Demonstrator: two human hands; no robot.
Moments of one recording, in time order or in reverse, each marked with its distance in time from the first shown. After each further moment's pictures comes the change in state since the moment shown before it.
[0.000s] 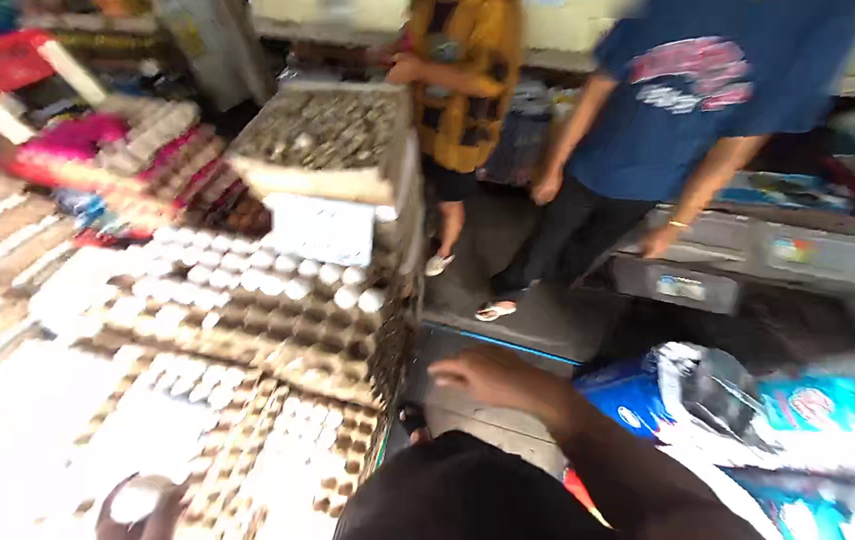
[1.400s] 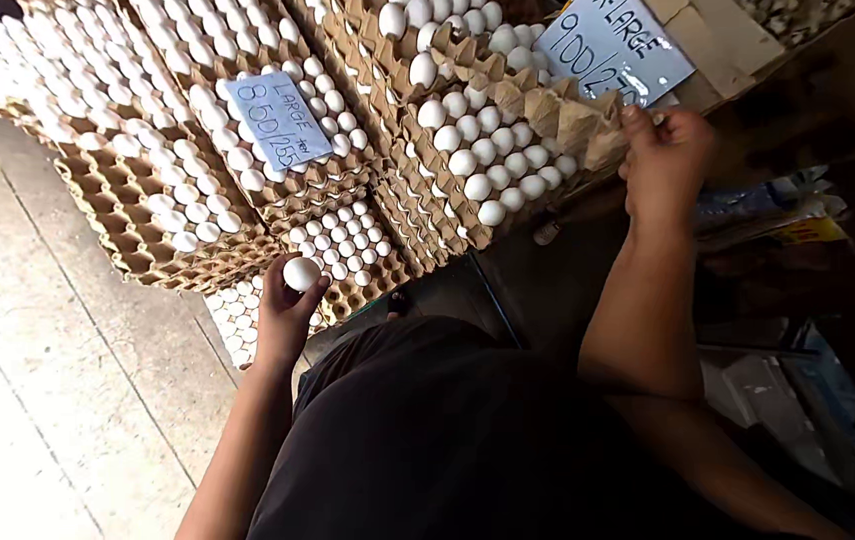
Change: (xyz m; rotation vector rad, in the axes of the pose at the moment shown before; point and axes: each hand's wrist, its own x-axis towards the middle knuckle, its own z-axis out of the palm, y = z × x) left_hand -0.150 -0.048 0.033 -0.249 0.256 -0.319; right_hand 0.143 -0.075 -0.057 0.248 0.739 -0.154
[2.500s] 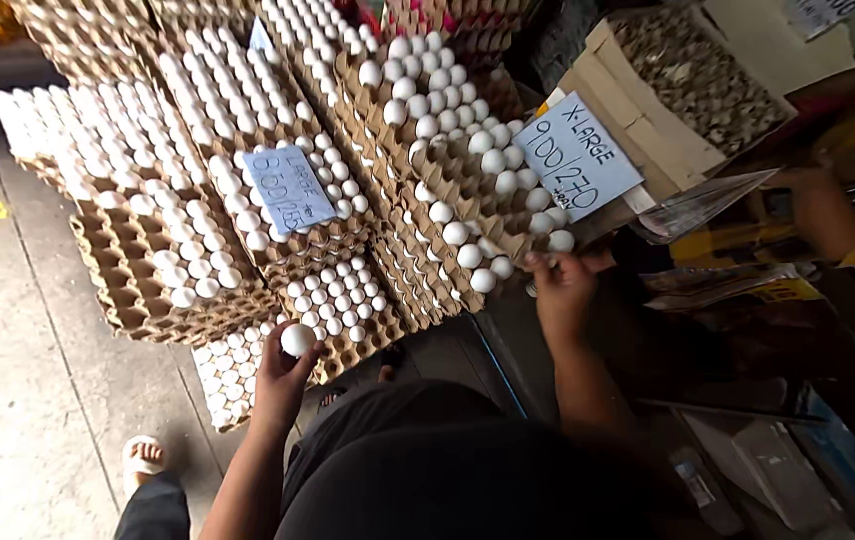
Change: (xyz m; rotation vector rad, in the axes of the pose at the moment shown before) left_hand 0.015 -0.009 0.010 -0.095 0.066 0.011; right_hand -0.073 0.017 0.060 -0.019 0.024 -0.146
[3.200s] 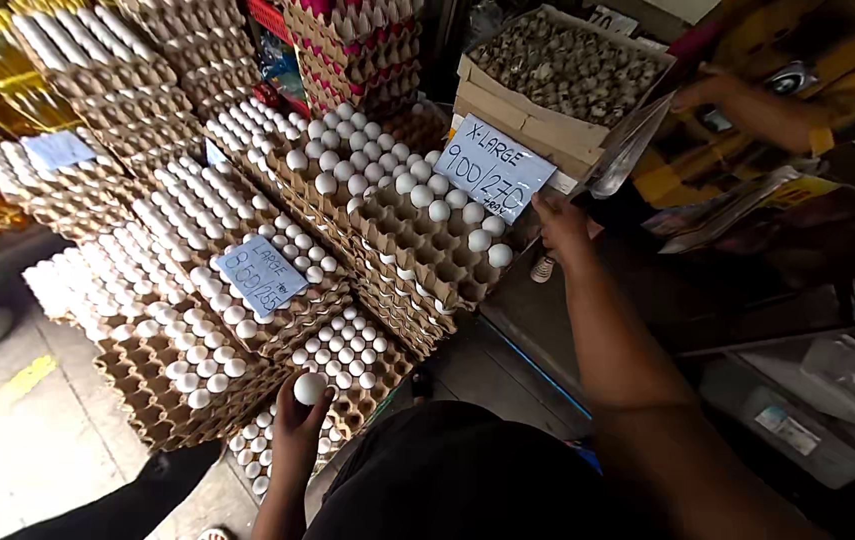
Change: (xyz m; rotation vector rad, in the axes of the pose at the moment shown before) left_hand 0.014 0.033 0.033 0.168 -0.117 0.038; right_hand 0.121 0.102 -0.051 0.160 -0.060 0.626
